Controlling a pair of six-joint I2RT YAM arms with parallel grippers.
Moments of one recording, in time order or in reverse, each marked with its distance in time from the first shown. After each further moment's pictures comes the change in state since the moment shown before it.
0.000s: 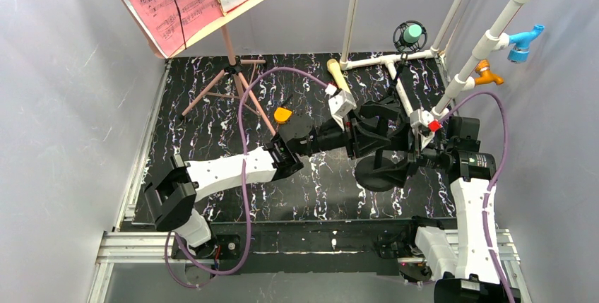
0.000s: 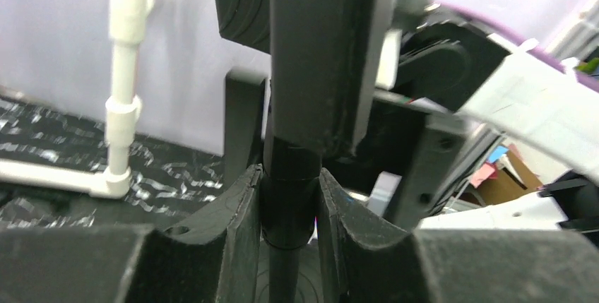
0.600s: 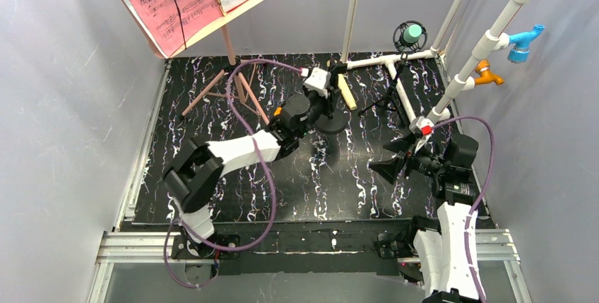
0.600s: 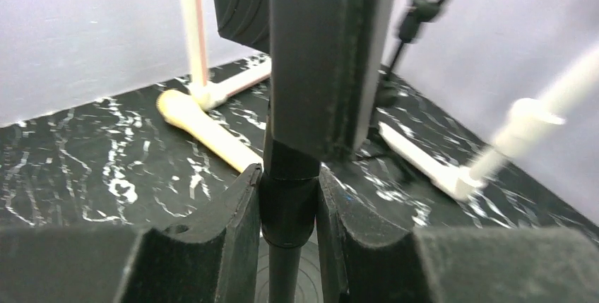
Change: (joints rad) left arm 0.214 0.114 -0.066 -0.044 -0.579 0.306; right arm -0.071 -0.192 -0.379 0.640 0.294 0.523
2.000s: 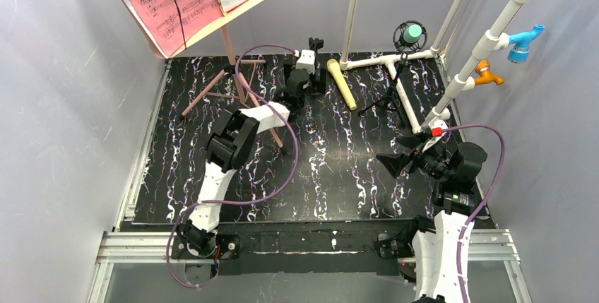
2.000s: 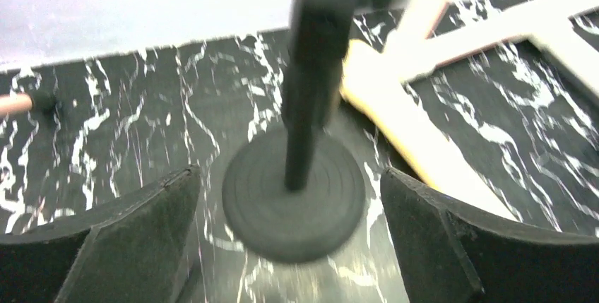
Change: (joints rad) left arm 0.269 0.654 0.600 -0.148 -0.131 0.036; right arm -0.097 -0.112 -0.080 0.188 0.110 0.140
